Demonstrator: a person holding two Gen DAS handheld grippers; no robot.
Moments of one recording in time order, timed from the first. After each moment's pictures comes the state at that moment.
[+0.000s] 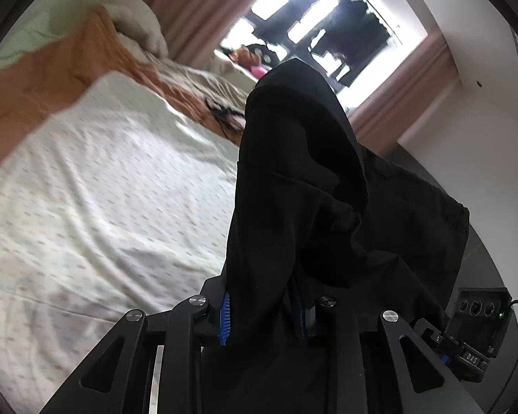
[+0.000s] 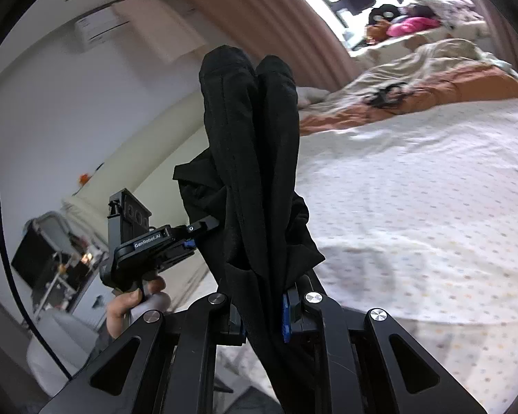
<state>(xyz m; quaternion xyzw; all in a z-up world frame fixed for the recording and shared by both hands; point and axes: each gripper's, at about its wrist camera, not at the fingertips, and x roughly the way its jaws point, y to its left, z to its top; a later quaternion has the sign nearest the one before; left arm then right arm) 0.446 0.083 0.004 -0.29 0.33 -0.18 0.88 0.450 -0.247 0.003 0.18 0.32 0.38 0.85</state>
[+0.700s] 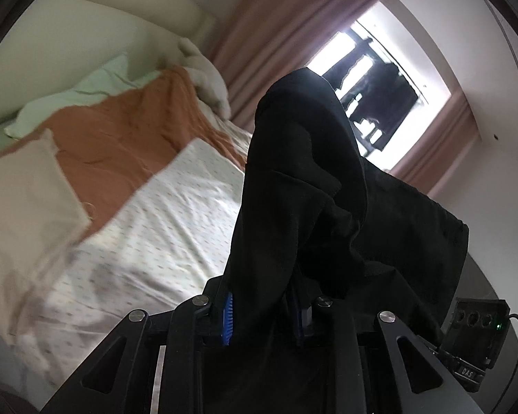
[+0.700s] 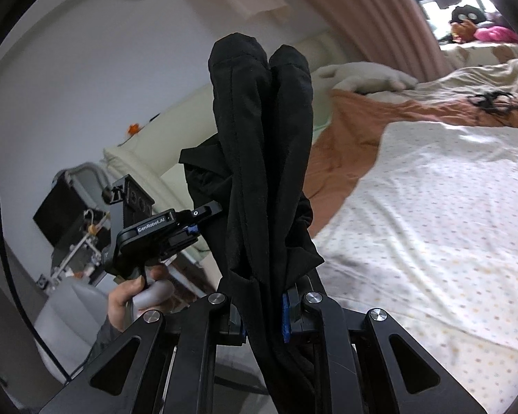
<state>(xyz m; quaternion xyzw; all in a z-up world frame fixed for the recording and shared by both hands) 0.357 0.301 0.040 -0.32 0.25 -0.08 0.91 0.418 -0.027 0.023 0.12 0.32 0.49 0.80</state>
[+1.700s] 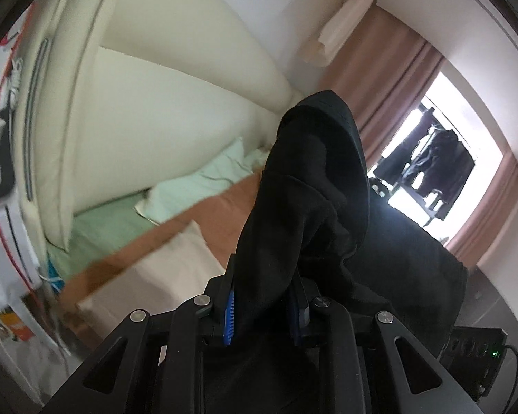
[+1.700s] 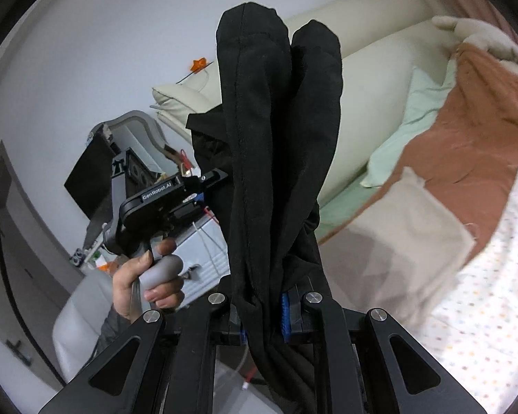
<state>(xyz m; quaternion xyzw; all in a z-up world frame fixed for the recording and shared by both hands) 0.260 0.576 0.066 -0.32 0.19 0.09 0.93 0.402 0.265 0.002 0.11 0.35 0.63 0.68</state>
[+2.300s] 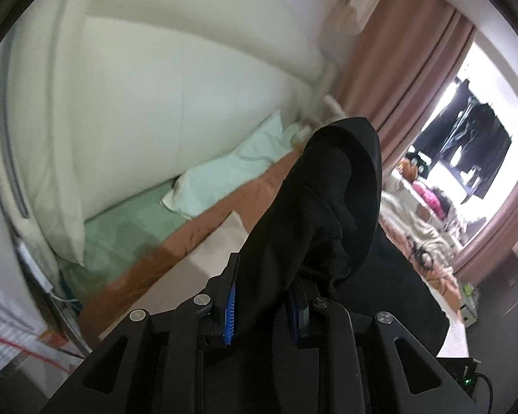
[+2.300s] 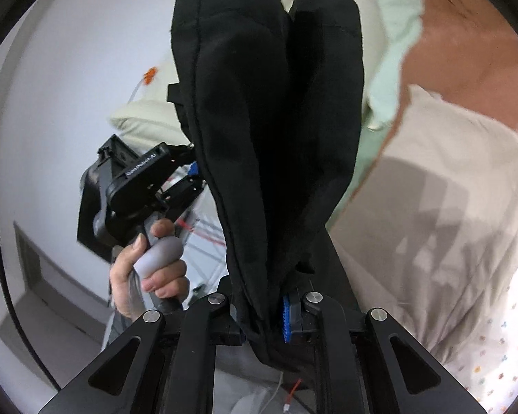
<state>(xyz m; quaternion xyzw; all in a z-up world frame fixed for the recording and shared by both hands) 0.361 0.634 0.004 -0.29 0.27 0.13 0.91 0.478 0.302 -0.140 0.24 0.46 0.61 0.60</state>
